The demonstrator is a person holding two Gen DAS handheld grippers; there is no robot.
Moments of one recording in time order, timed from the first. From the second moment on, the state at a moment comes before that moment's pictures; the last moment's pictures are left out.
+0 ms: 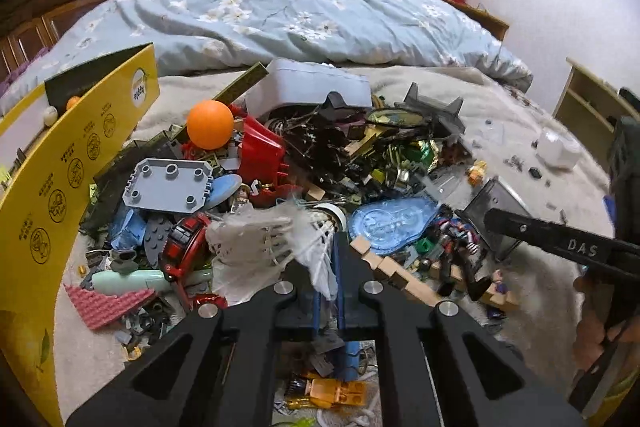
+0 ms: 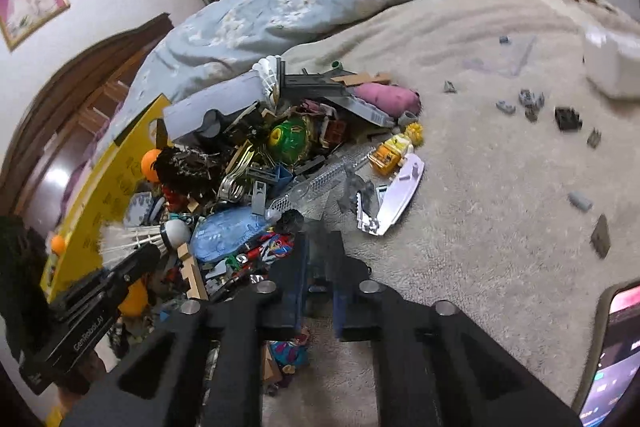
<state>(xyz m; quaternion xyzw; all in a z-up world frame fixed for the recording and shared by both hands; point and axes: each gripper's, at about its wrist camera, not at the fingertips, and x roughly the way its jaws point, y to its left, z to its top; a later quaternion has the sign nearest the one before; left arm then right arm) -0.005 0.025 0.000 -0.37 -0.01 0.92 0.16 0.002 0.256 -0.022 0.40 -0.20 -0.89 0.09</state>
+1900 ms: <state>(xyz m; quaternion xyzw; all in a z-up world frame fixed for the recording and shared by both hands) 0.038 -0.283 0.065 -0.27 -0.06 0.95 -0.15 -0.087 -0.157 0.071 0.40 -0.03 -0.84 0.36</state>
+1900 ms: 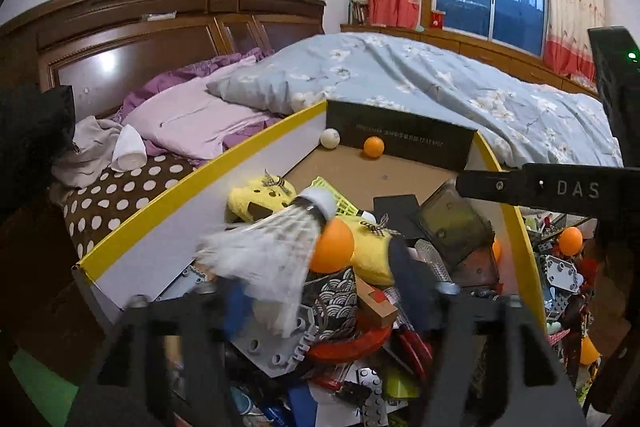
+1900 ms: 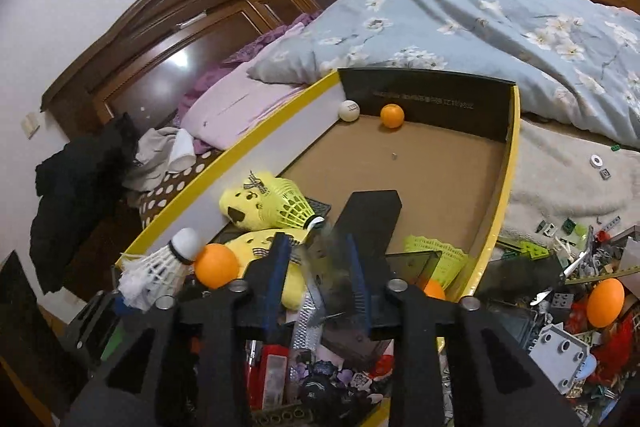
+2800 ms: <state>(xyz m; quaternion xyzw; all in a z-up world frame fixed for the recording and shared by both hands) 0.037 -0.145 0.087 -0.27 -0.06 0.96 -0.01 -0.011 0.146 0.054 0.40 -0.17 -0.89 0.16</state>
